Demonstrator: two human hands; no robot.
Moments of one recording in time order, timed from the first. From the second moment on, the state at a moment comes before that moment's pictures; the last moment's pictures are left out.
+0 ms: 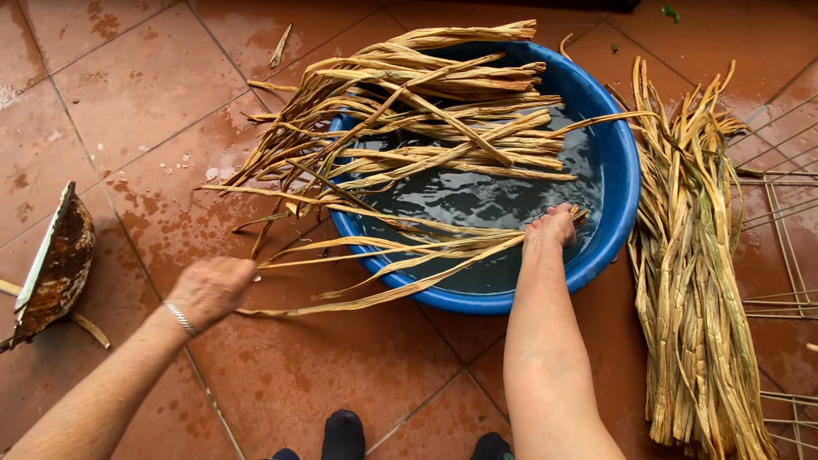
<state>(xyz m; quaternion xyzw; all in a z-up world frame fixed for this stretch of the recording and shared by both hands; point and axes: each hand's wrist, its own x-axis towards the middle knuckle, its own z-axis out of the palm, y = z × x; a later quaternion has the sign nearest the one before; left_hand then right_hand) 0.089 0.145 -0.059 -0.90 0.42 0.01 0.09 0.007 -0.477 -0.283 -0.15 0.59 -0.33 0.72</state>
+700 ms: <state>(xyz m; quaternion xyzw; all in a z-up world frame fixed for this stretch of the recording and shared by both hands) 0.131 -0.042 -0.054 -0.86 0.46 -0.11 -0.17 0.007 -0.467 -0.241 -0.38 0.48 -0.11 0.78</state>
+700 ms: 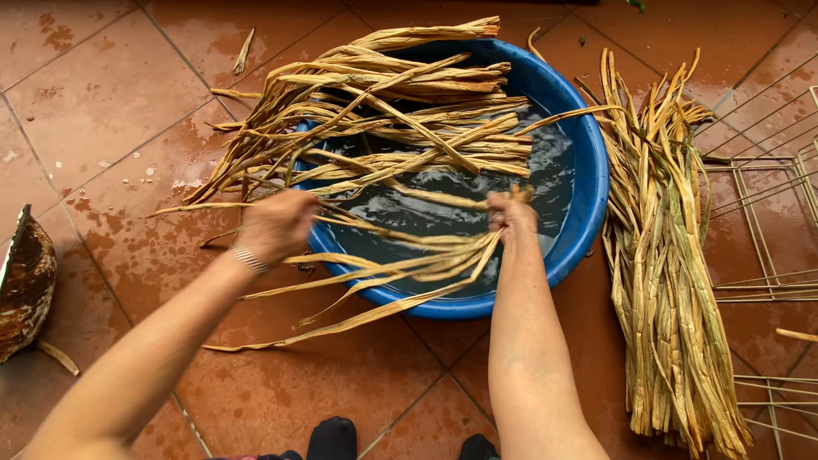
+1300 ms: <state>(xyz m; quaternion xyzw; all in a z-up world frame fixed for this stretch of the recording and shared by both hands) 0.070 -0.302 -0.232 -0.88 0.28 0.21 -0.33 -0.007 -0.424 -0.238 -0.46 0.39 -0.10 0.79</state>
